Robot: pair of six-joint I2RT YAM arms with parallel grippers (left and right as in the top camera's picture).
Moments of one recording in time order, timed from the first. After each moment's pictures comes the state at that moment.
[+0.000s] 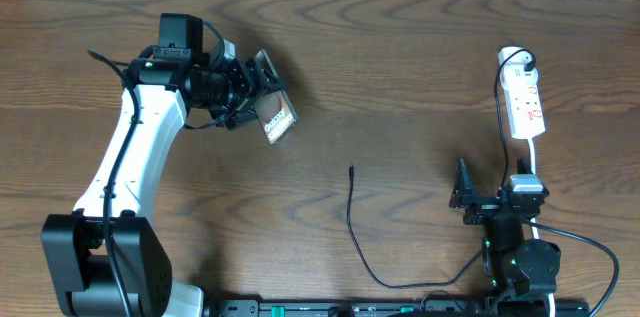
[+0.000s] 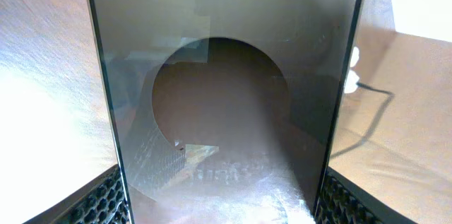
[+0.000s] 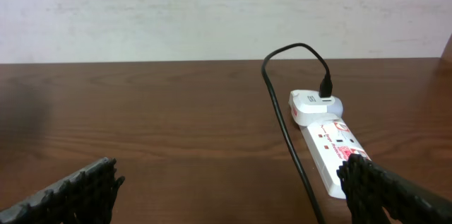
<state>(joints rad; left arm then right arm) -0.05 1.65 1.32 -0.84 0.70 -0.71 0.04 0.01 0.01 -0.07 0.01 0.04</state>
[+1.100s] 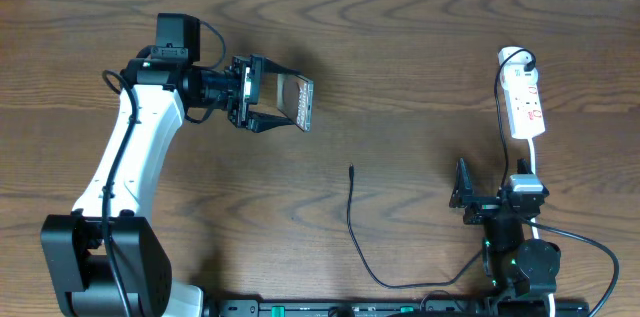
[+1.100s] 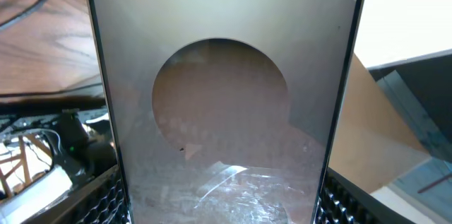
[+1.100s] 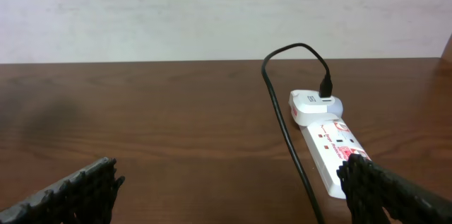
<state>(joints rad) -0.04 1.65 1.32 -0.84 1.15 -1.33 0.04 0.01 0.01 -0.07 0.01 0.04</state>
